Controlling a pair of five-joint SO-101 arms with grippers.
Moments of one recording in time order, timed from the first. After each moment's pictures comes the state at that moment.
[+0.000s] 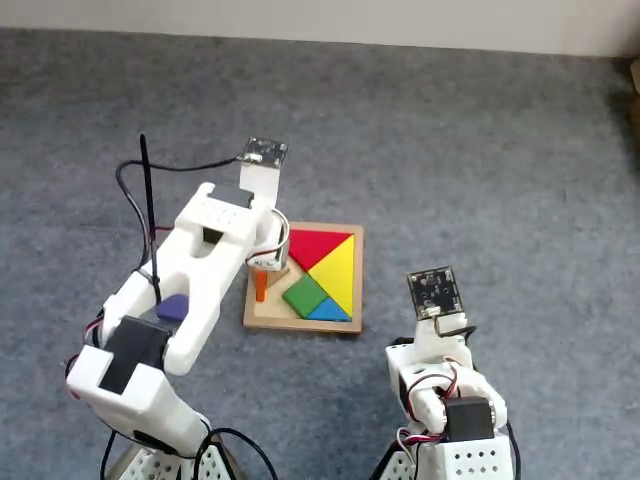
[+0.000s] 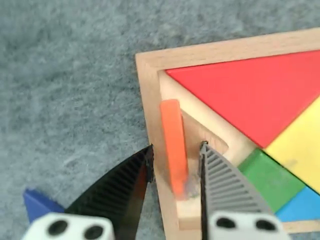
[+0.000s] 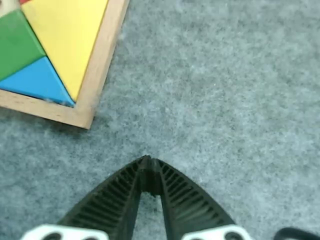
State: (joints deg) left arm 9.2 8.4 23.4 59.6 12.8; right arm -11.3 -104.3 95.7 71.5 9.0
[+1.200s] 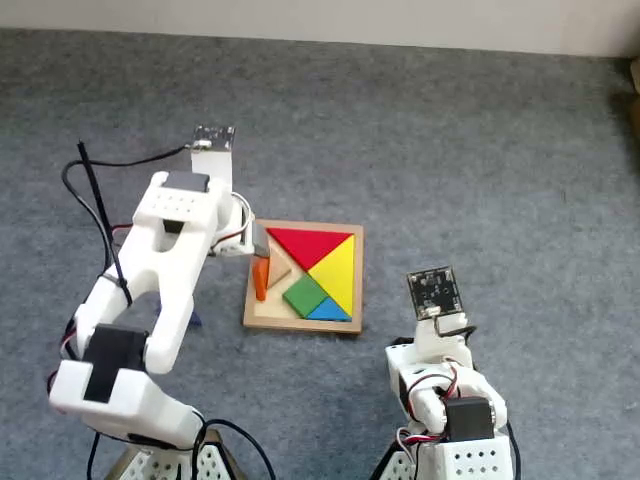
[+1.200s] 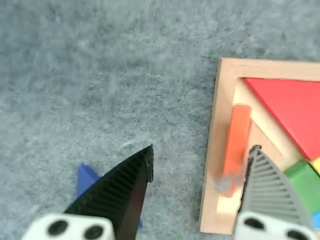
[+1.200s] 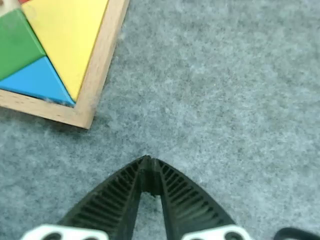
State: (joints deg) left arm 1.0 3.7 21.9 64.8 13.8; right arm -11.3 -104.3 95.7 71.5 9.0
